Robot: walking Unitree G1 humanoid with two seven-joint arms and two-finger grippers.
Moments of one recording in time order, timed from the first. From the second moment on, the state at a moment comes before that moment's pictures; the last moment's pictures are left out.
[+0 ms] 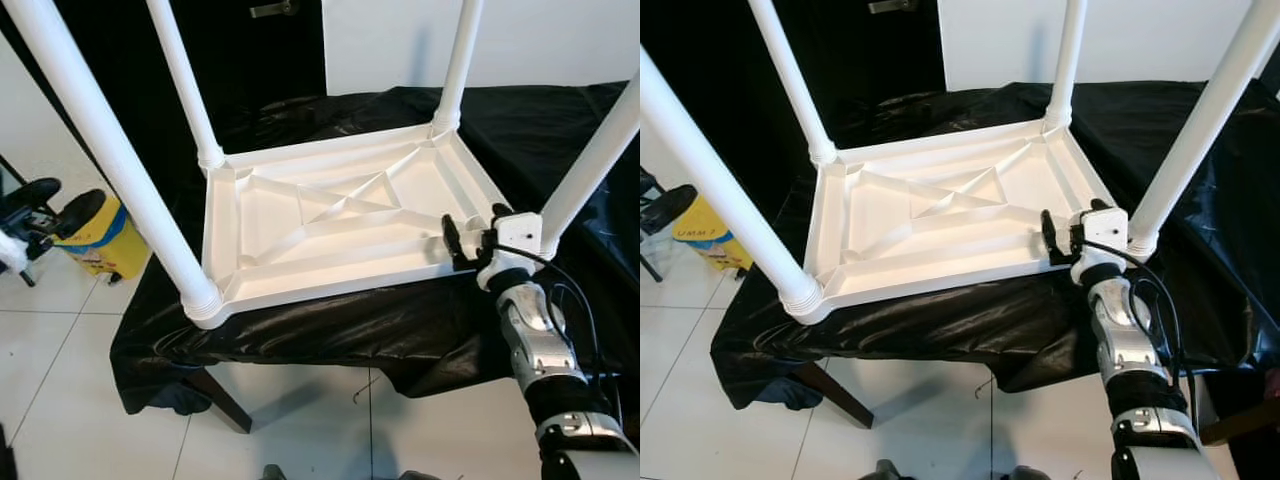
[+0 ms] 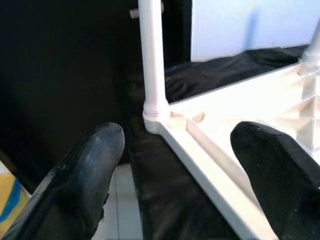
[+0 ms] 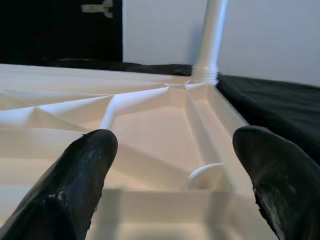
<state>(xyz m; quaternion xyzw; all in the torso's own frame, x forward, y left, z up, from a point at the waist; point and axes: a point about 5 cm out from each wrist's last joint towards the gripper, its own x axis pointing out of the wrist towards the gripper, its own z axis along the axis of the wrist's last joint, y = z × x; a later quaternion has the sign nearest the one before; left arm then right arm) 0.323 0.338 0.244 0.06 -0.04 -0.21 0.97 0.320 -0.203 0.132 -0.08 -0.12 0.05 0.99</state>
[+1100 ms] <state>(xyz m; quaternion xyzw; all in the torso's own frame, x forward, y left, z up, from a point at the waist) 0.376 0.240 0.218 -0.08 -0.12 -0.23 0.96 0.255 -0.182 0.098 -0.01 -0.02 -0.09 1.00</state>
